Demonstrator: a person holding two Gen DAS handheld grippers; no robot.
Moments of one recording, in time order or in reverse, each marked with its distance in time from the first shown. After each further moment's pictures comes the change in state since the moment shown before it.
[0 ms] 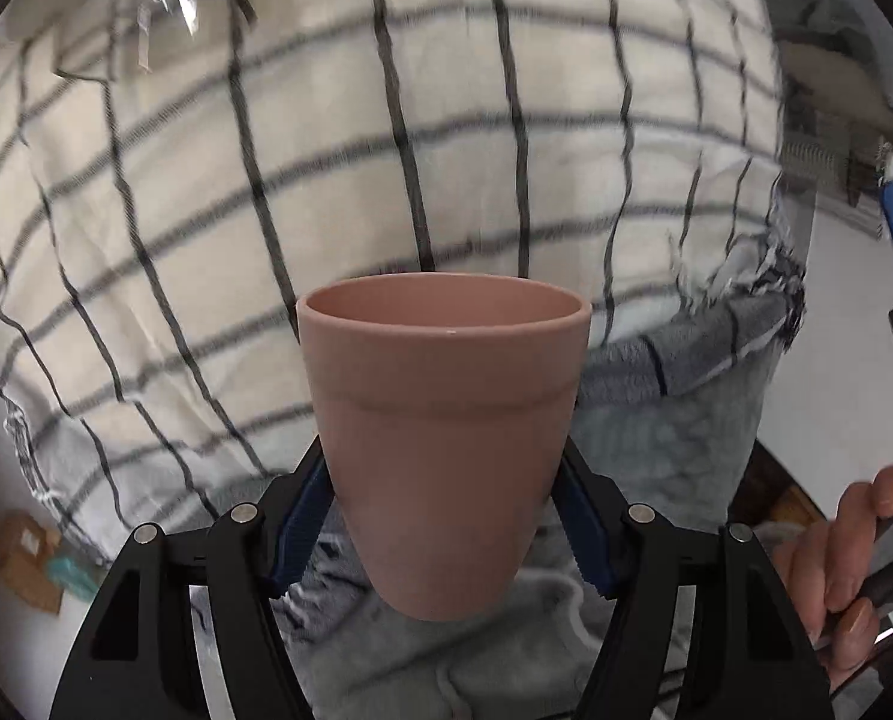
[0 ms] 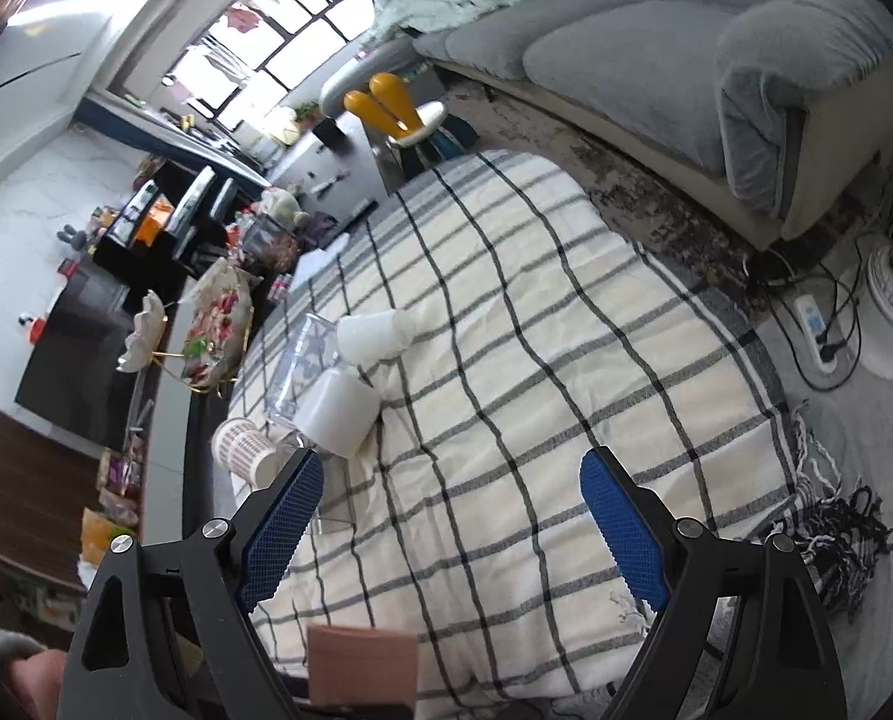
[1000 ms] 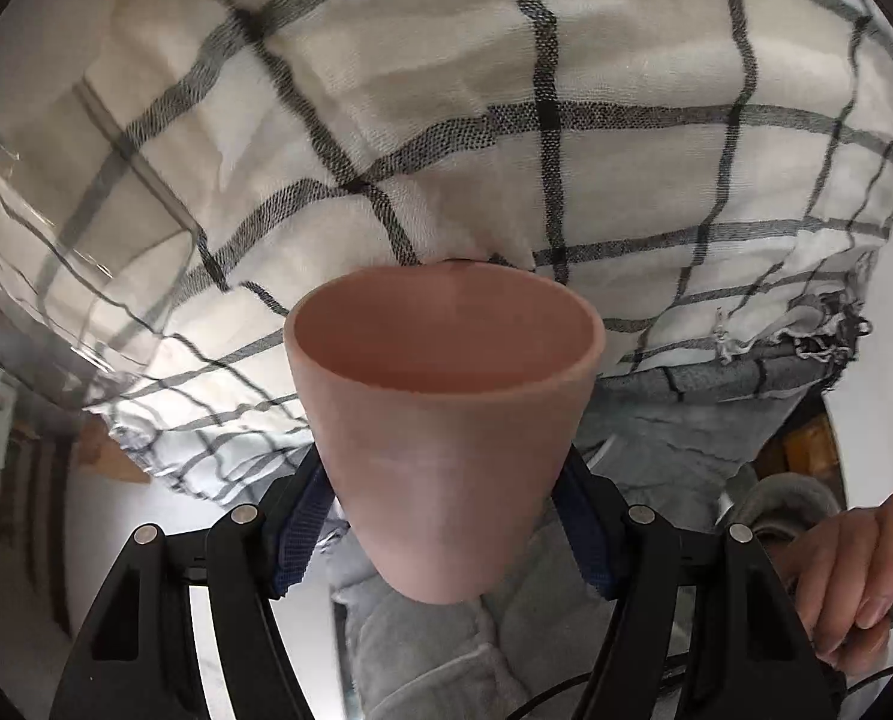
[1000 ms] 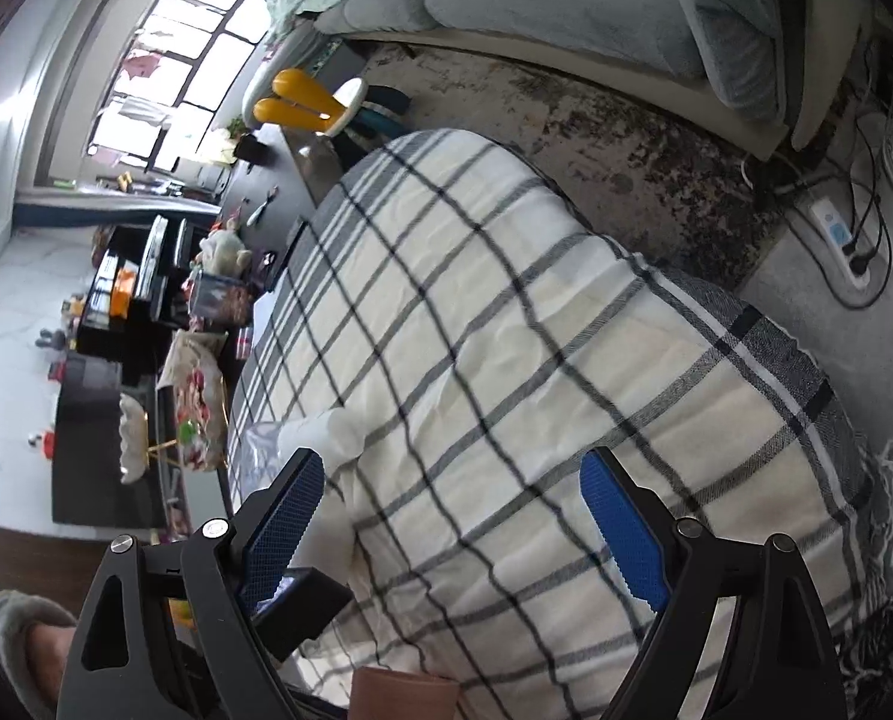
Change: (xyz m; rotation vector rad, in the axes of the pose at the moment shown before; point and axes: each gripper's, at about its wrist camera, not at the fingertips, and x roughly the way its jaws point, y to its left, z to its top) left arm 0.009 -0.029 0.119 -0.035 0.501 0.223; right arm 0.093 -0.065 0.090 0.300 0.116 0.064
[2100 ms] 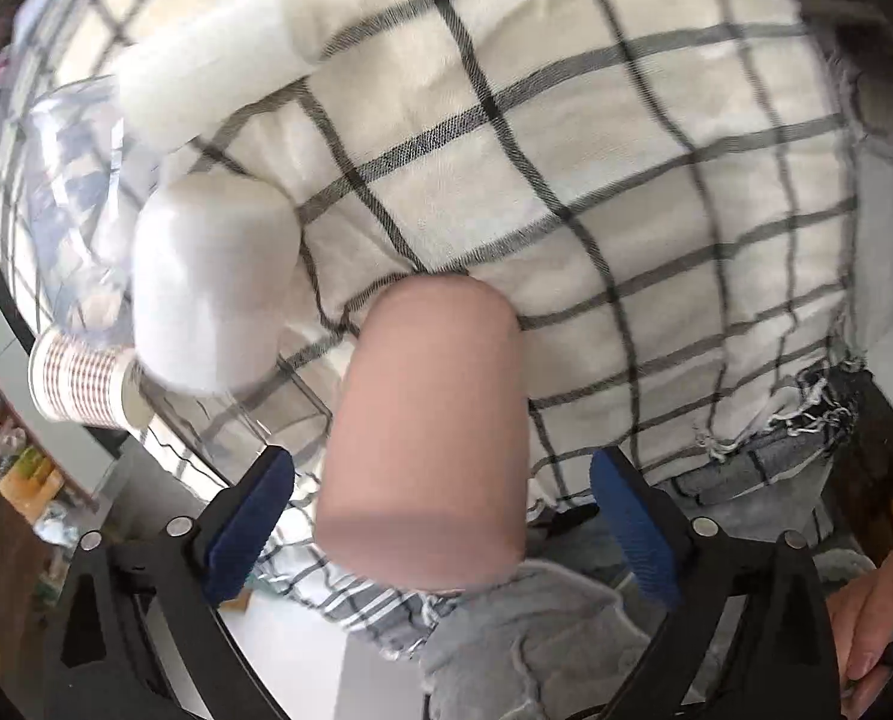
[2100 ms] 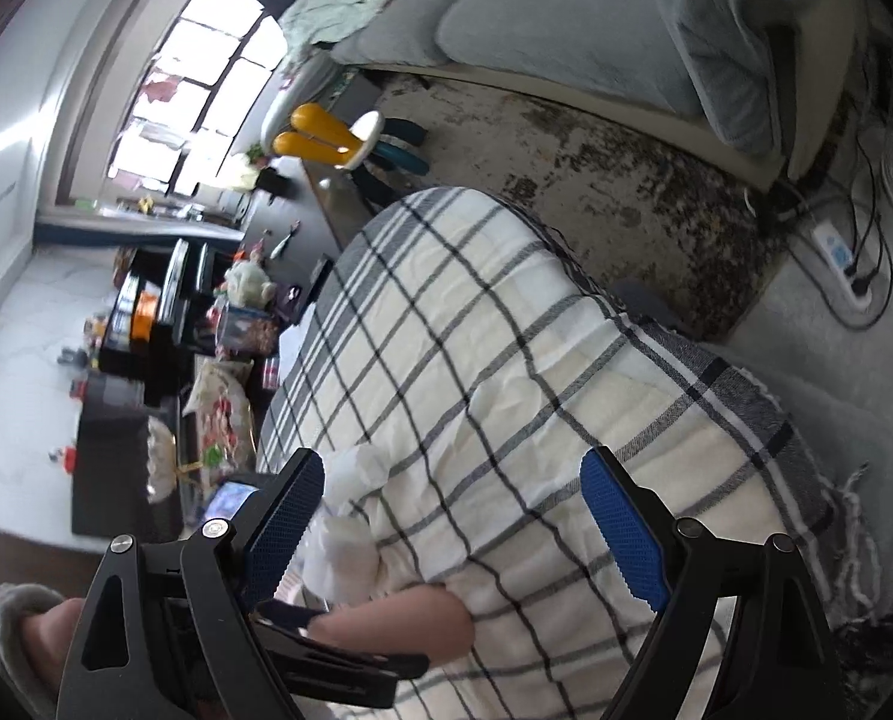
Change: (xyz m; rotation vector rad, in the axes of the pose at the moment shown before) left arm -0.091 -0.049 -0.056 0.062 -0.497 0.256; right arm -0.052 0.008 0.005 -0.079 -0.082 0.034
